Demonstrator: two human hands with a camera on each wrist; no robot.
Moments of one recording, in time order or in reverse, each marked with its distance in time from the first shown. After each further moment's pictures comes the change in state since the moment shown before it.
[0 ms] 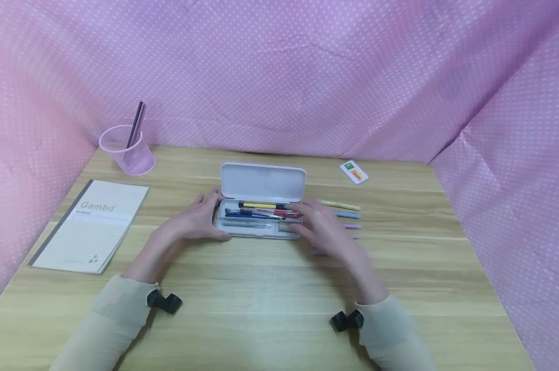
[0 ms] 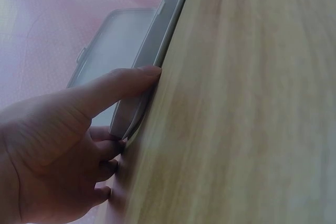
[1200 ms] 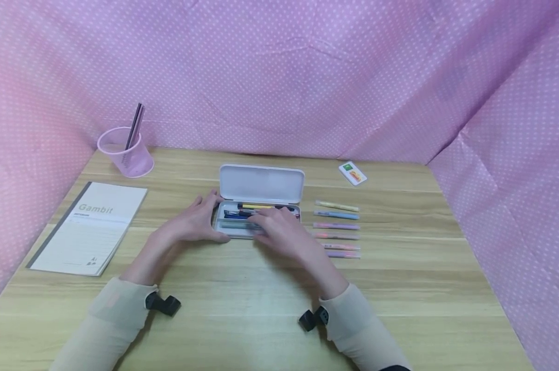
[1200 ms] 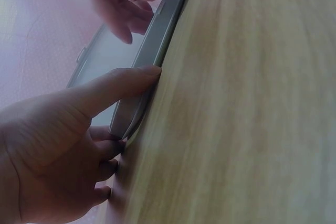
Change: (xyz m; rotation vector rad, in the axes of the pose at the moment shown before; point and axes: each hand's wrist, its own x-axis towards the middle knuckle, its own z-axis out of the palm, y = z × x) left_hand -0.002 0.002 -0.001 0.008 -0.011 0.004; right_hand 0.043 -0.054 0.036 -0.169 -0.209 -0.124
